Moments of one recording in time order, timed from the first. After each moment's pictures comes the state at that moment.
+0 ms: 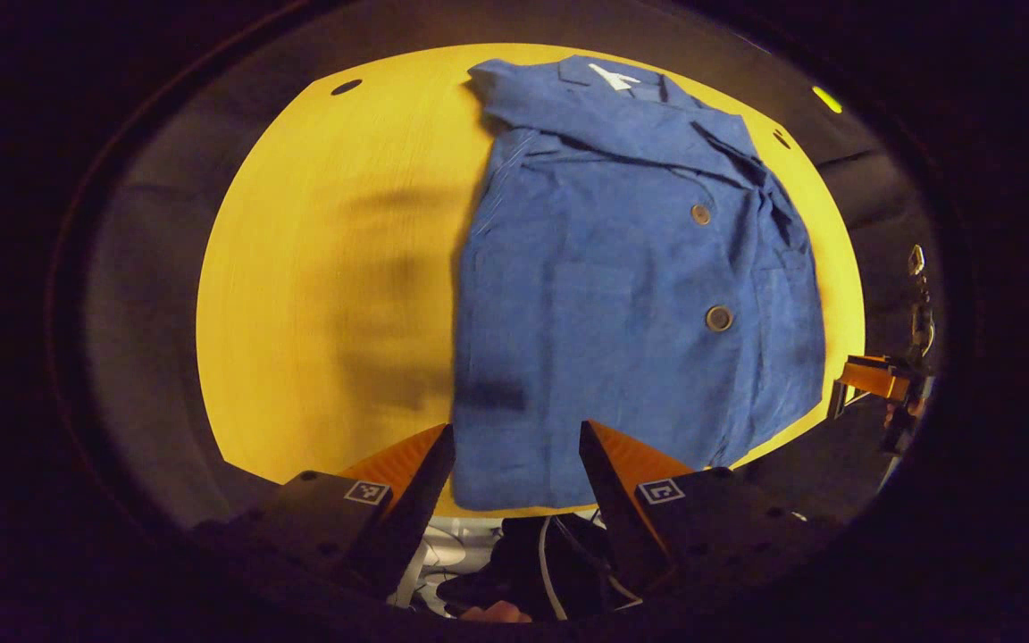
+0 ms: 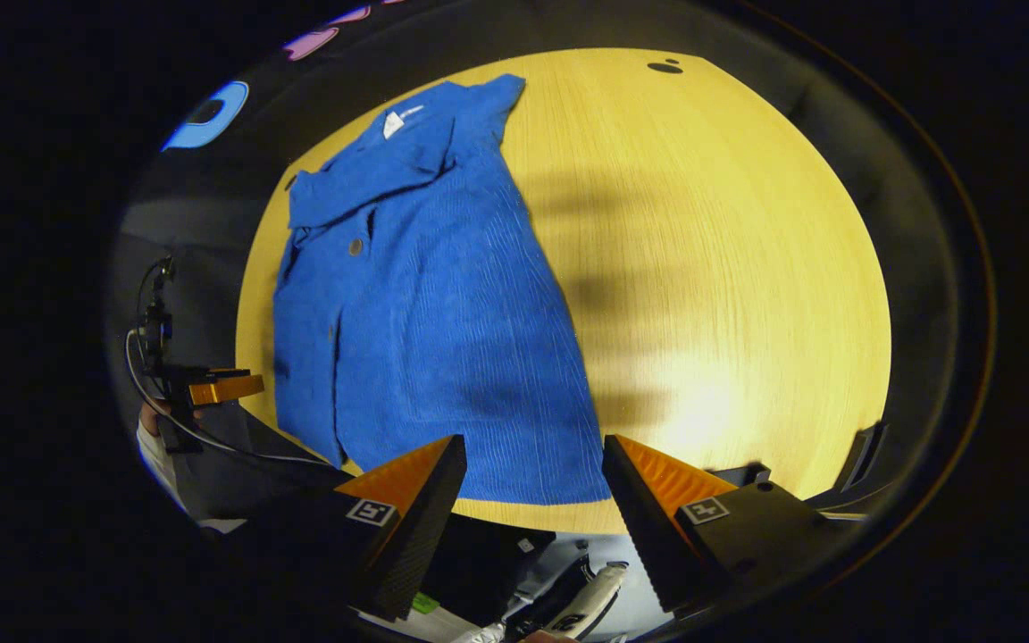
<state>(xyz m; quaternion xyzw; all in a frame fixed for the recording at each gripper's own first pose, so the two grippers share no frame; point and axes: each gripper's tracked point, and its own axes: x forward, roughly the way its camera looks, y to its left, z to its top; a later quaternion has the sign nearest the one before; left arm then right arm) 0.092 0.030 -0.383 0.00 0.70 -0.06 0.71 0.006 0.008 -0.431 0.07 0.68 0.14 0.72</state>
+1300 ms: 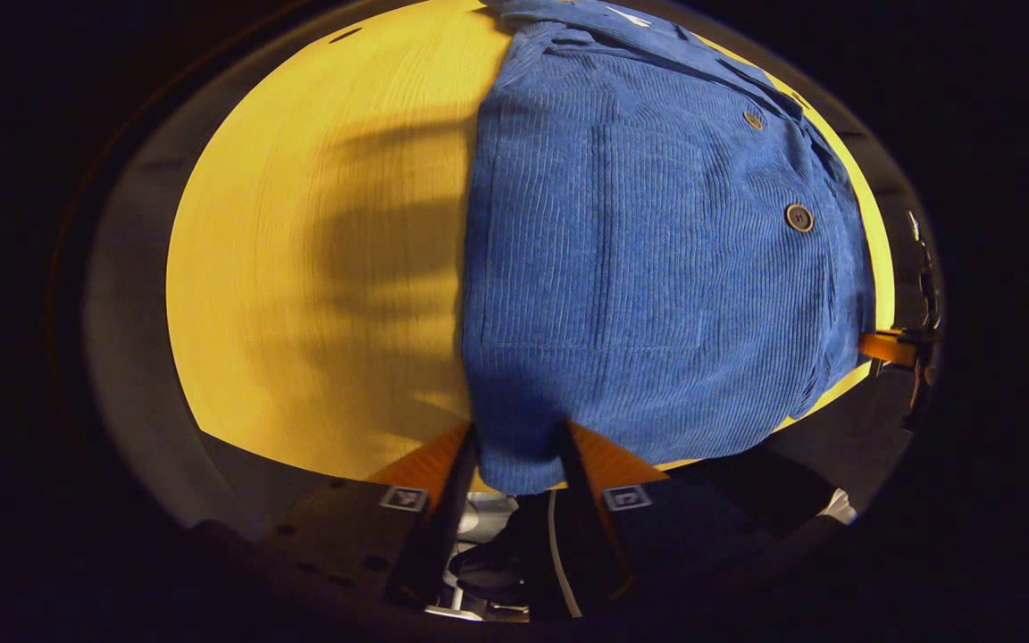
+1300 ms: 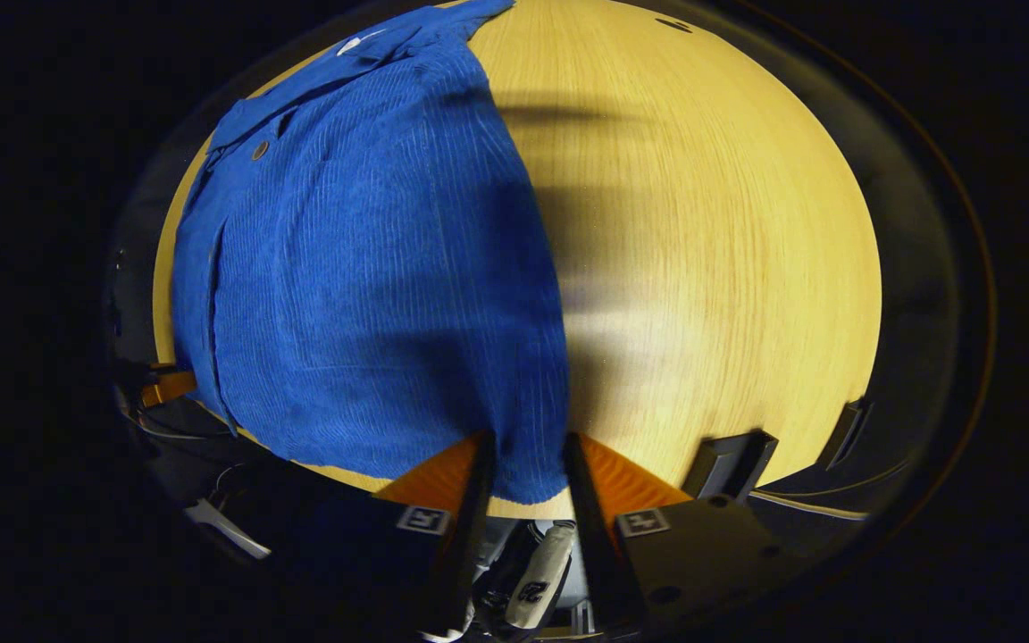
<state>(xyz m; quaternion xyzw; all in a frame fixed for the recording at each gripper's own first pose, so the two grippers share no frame) 0.044 0.021 -0.432 0.00 0.75 -0.07 0.66 -0.034 0.001 -0.485 -0.02 0.74 0.09 0.66</state>
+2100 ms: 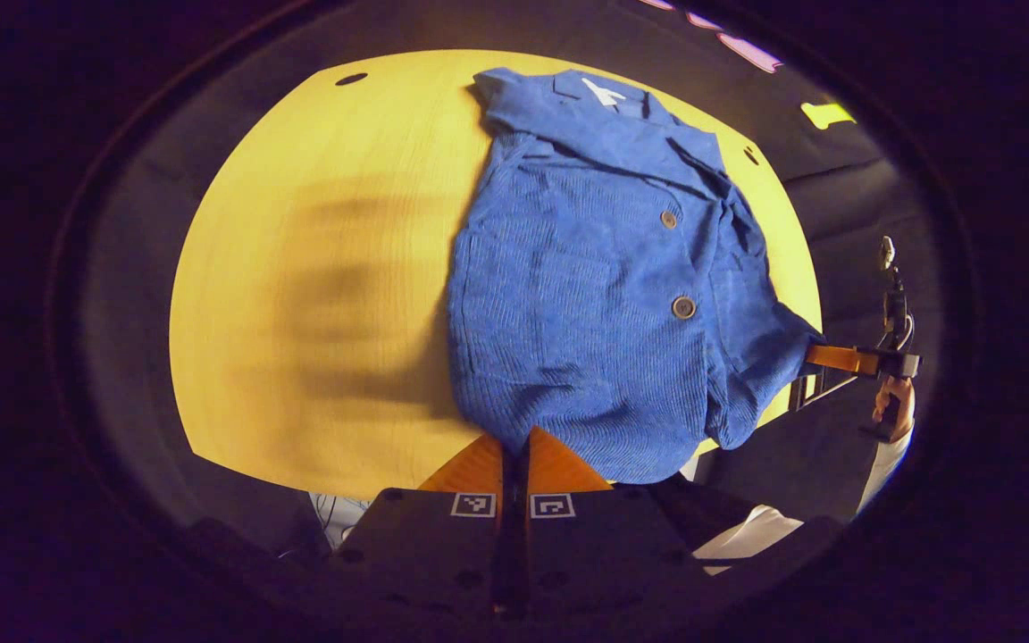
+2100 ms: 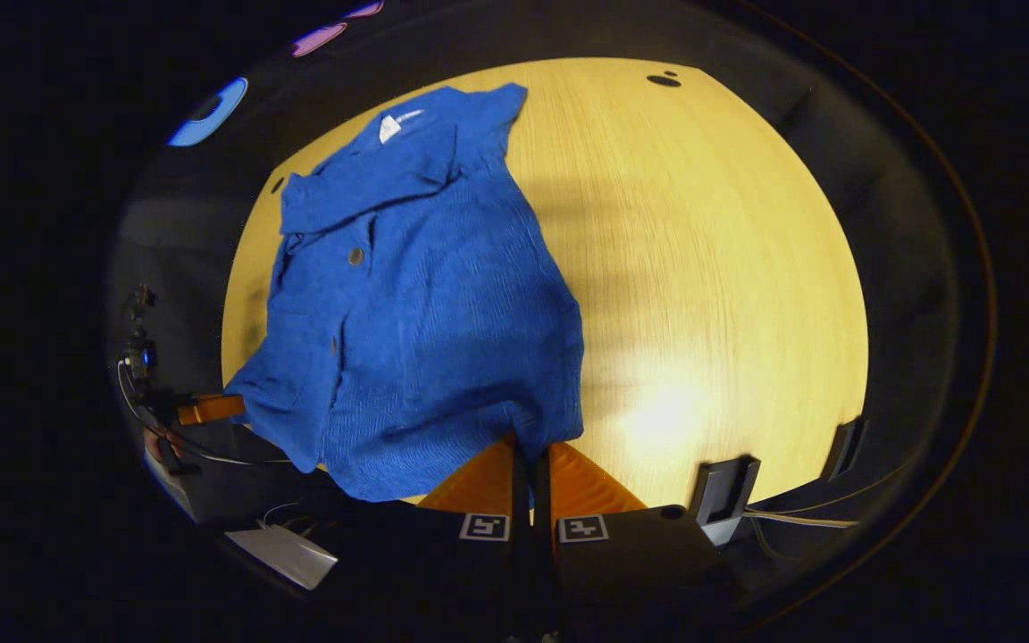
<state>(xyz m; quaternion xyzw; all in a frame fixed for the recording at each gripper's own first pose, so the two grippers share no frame) 0.097 0.009 -0.335 -0.06 0.65 -0.13 0.74 0.042 0.027 -0.380 0.06 0.64 0.12 0.76</state>
